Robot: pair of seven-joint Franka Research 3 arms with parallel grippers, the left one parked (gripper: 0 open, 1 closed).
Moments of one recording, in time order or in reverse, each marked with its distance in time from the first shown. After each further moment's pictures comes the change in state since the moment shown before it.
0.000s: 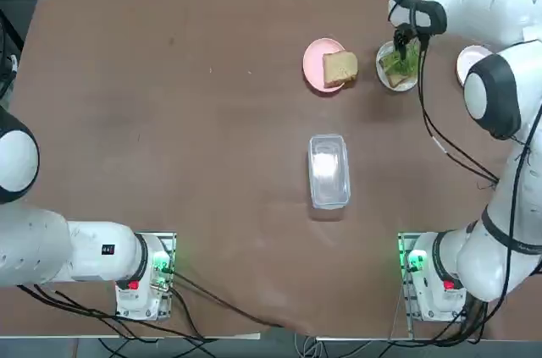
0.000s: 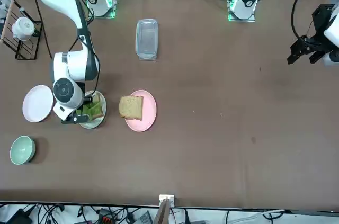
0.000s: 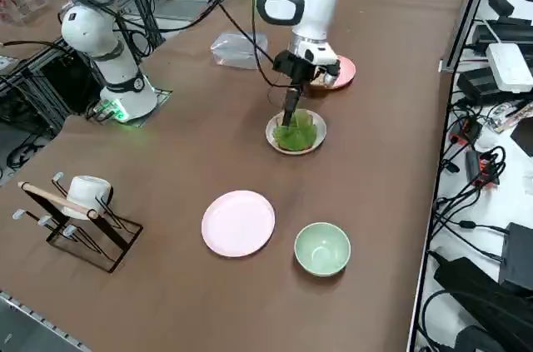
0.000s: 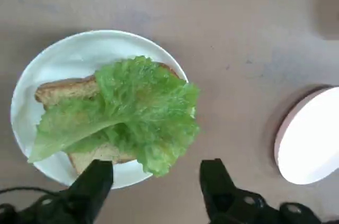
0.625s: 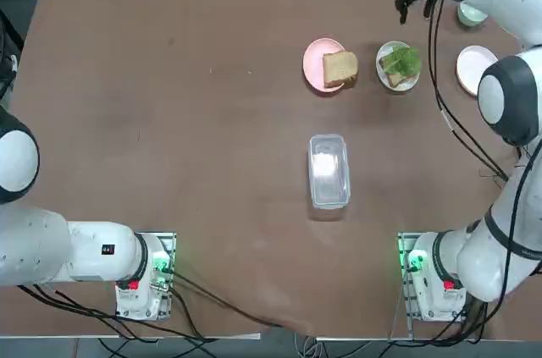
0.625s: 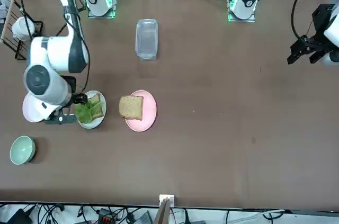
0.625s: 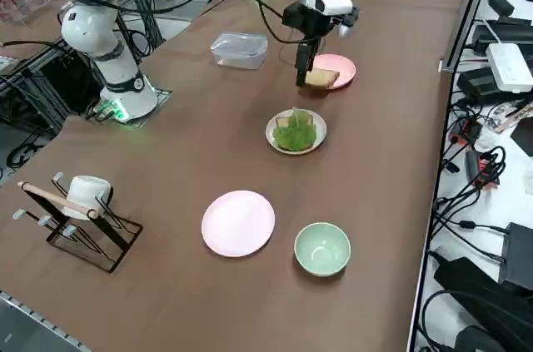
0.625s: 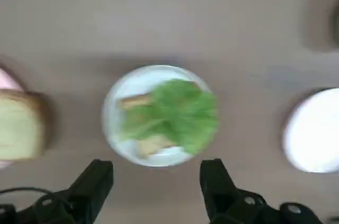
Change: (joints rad) arm -0.002 -0.069 -0.009 0.196 0.219 -0.189 -0.014
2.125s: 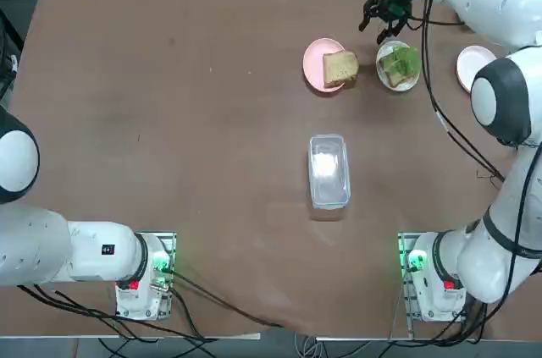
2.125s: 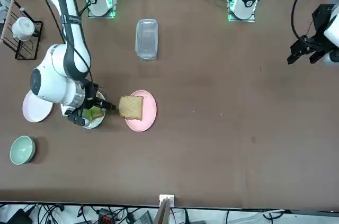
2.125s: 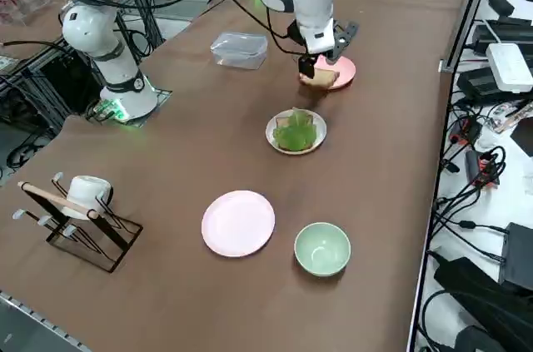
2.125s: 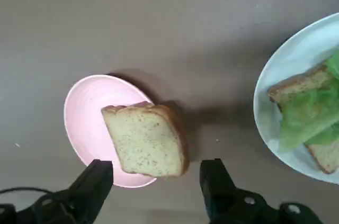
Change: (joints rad) arm 0.031 0.029 0.004 -0.210 0.625 0.231 -0.040
